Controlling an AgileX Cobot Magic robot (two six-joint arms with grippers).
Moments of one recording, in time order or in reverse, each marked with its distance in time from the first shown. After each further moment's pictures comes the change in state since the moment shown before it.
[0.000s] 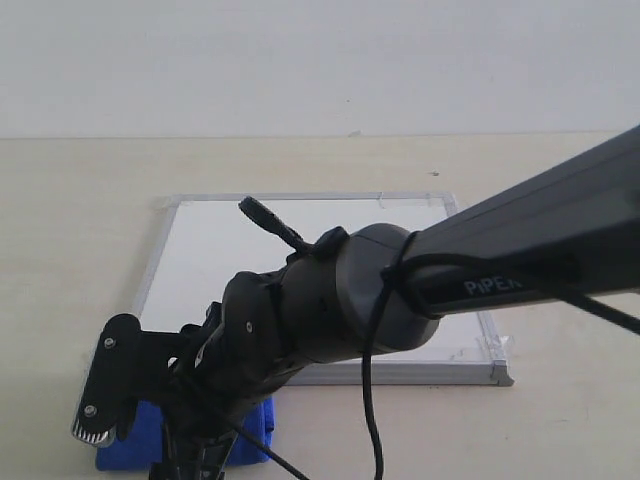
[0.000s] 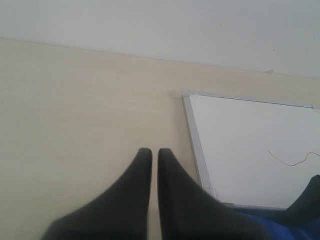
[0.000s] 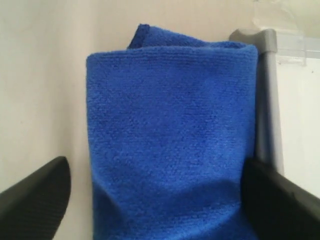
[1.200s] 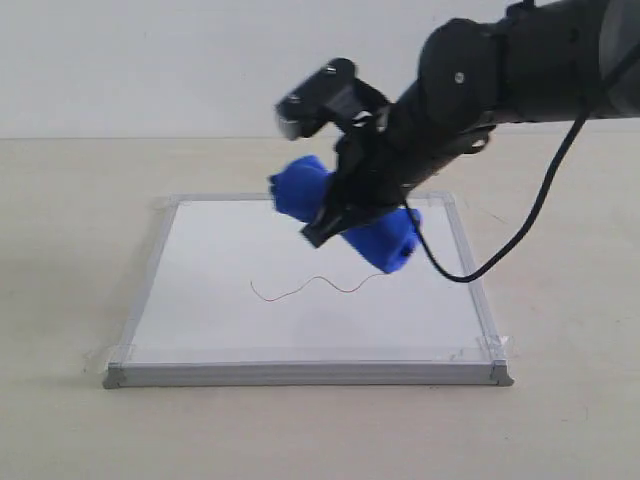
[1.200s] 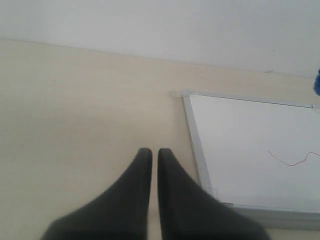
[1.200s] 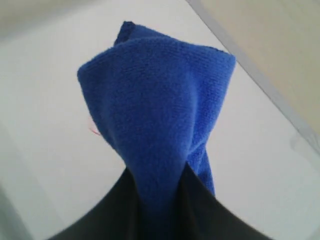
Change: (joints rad) left arm 0.000 0.000 0.000 0.000 0.000 0.000; right arm -0.441 -0.250 -0.070 -0.379 0.191 0.621
